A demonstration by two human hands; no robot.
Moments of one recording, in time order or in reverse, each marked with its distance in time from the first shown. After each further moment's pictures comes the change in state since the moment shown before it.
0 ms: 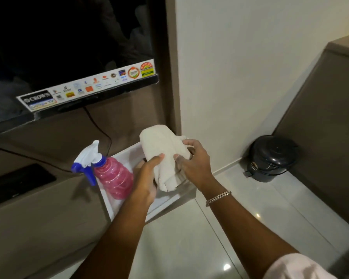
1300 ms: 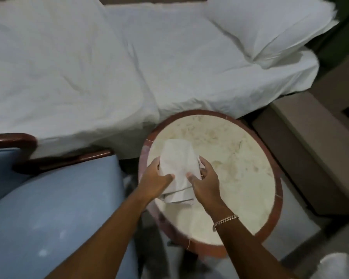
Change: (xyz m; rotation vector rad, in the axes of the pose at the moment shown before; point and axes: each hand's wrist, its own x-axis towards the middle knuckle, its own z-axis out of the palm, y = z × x) left_hand -0.801 -0.742 0.233 1.376 -1.687 -0.053; right_hand -0.922 0.393 -0.632 0.279 1.504 0.720
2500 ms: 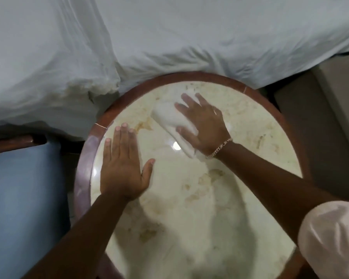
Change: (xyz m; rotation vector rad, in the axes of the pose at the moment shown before) left_hand 0.194 -0.108 0.081 1.054 0.305 0.294; right_hand 0.312 0.064 -0.013 -0.944 -0.217 -0.759
